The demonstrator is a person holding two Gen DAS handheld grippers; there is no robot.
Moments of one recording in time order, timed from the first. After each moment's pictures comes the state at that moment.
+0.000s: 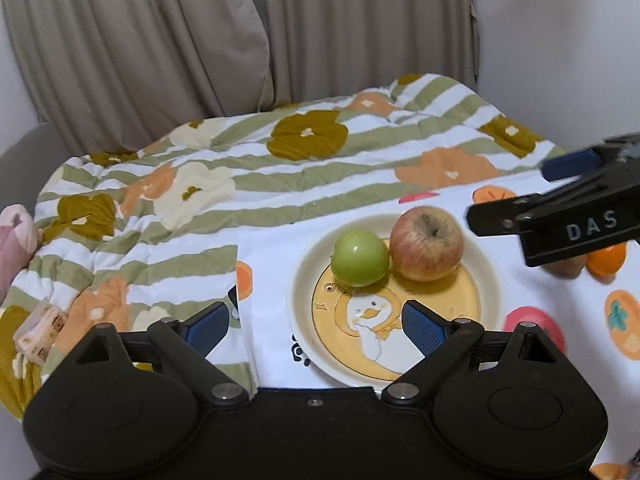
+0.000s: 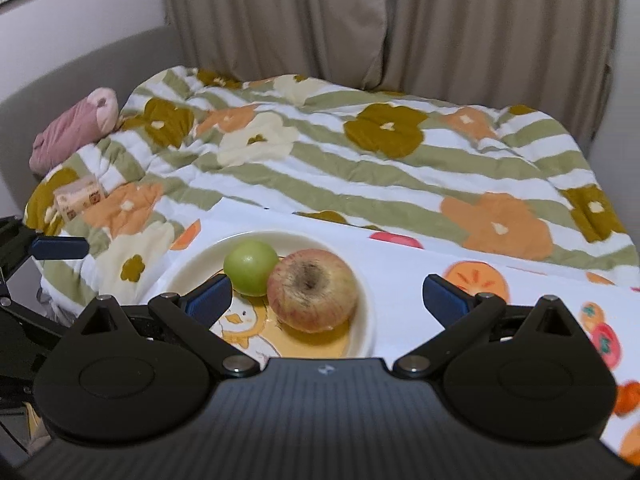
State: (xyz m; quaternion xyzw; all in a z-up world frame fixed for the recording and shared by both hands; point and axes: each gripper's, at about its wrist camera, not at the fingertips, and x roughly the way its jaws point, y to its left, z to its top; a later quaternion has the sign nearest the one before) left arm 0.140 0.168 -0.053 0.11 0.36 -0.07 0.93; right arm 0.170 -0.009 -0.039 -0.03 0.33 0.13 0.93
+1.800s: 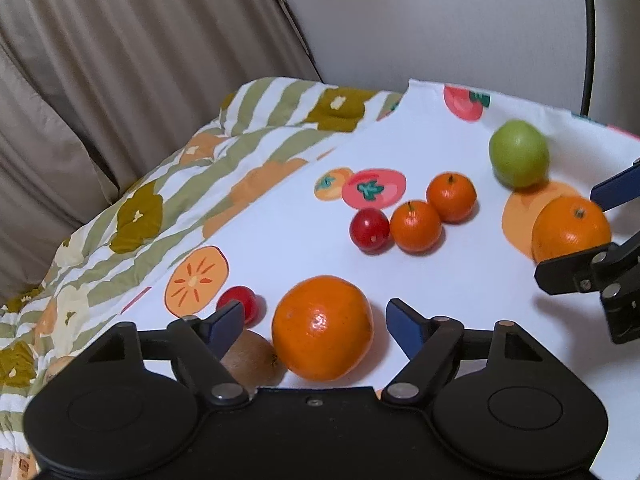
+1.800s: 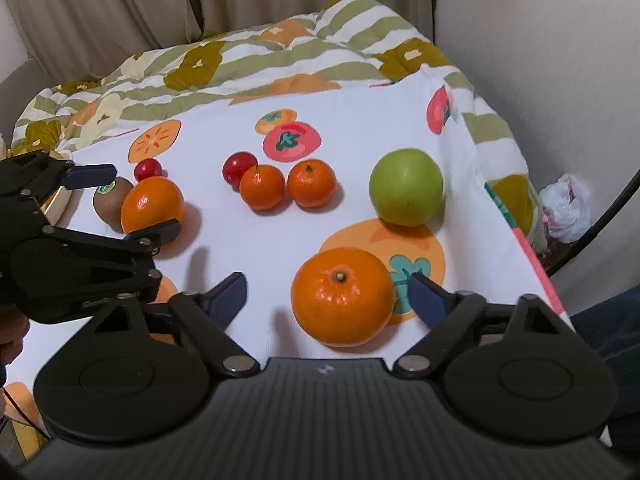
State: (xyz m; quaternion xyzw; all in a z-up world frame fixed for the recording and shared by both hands) left arm 0.136 -0.171 -0.138 0.29 0.32 -0.20 0.88; right arm 0.078 -0.339 -0.133 0.08 0.43 -0.01 0.90
